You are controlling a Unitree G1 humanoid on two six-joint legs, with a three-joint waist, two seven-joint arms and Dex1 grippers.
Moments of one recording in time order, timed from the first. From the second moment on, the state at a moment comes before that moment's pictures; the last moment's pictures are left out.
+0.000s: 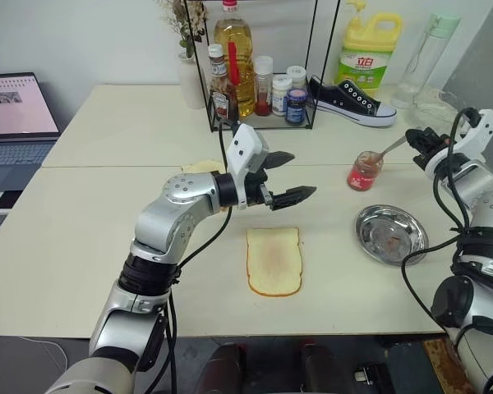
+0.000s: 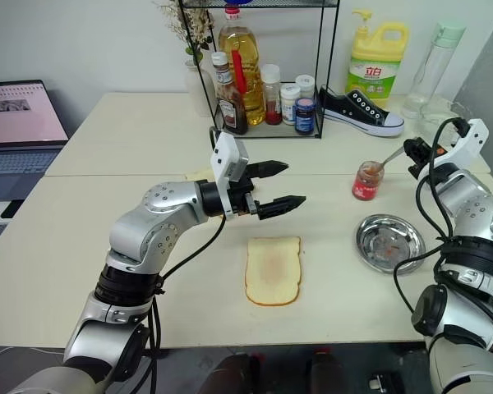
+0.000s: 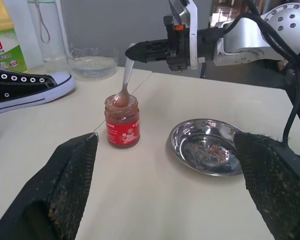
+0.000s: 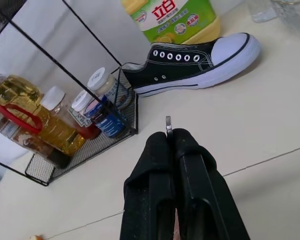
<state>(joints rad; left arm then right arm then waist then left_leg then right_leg) -0.71 0.35 -0.15 -0.11 -0.44 0.58 -0.82 -0.86 -0.50 -0.61 0.45 0.70 0.79 0.18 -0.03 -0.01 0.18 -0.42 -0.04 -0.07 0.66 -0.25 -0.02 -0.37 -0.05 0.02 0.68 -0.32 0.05</state>
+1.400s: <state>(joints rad) -0.72 0.35 -0.15 -0.11 -0.43 0.57 -0.84 -0.76 -0.55 -0.17 0.40 0.32 0.47 0.45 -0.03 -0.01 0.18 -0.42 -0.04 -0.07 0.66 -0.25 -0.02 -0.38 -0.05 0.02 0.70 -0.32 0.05</state>
